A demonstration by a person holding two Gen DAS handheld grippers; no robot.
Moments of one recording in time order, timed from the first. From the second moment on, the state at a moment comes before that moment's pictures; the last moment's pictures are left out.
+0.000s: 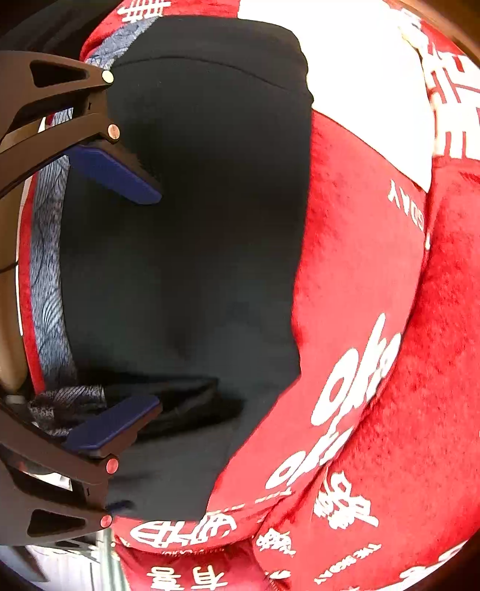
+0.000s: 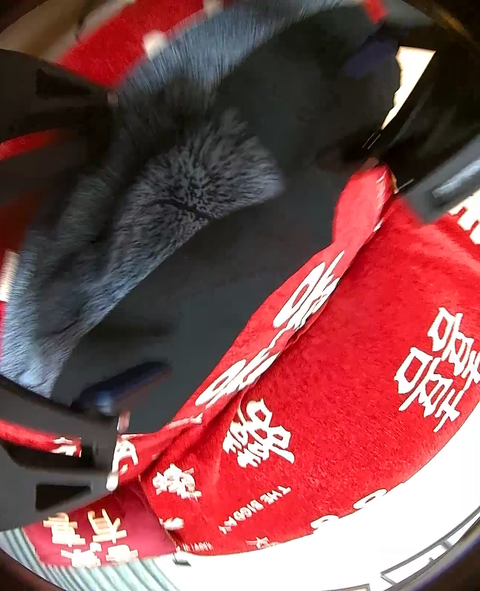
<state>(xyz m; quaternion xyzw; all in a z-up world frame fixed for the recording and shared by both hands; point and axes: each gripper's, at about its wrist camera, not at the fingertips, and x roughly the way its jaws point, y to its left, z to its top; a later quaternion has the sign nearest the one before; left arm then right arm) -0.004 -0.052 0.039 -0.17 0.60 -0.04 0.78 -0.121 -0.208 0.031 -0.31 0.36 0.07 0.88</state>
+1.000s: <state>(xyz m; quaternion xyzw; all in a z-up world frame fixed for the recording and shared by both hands) -0.038 -0.120 0.017 -0.05 0.62 -0.05 0.78 0.025 -0.379 0.039 0.07 0.50 0.08 0.86</state>
